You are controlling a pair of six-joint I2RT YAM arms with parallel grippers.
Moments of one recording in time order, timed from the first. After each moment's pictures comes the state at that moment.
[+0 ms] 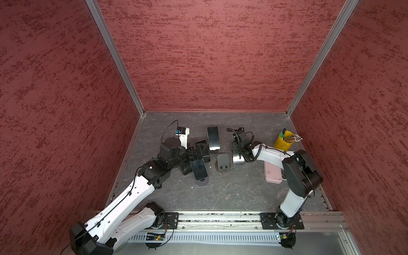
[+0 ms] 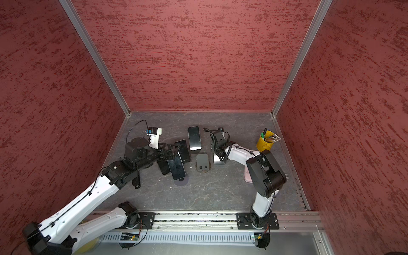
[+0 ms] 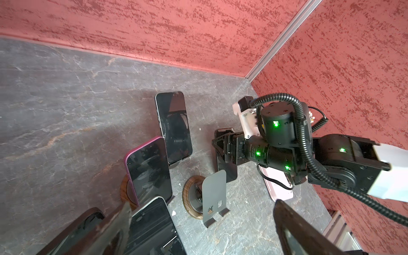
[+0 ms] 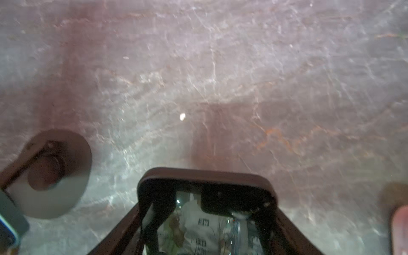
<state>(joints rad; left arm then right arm) -0.59 0.92 0.86 -0.35 0.04 -0.49 0.50 1.78 1.07 -0.21 0.26 0.44</state>
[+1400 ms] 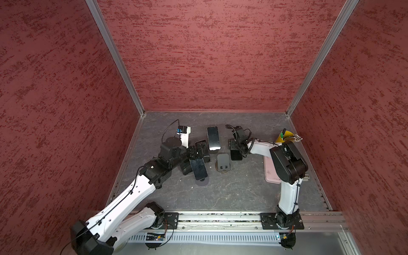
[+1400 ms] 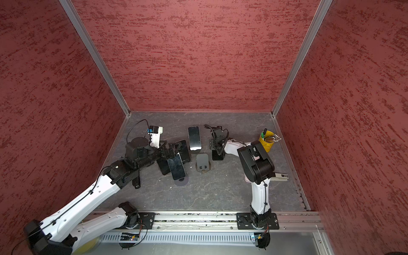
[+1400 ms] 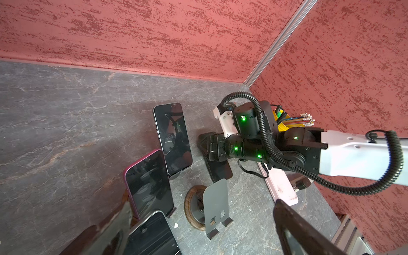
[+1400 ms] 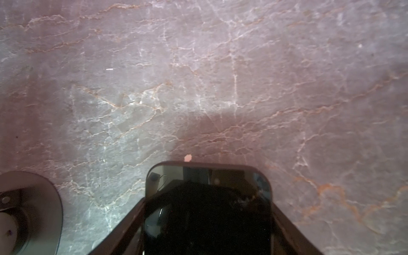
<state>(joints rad) -0.60 0.93 0.86 -0.29 0.02 -0.45 0.44 1.98 1.19 -0.15 0.16 0.42</state>
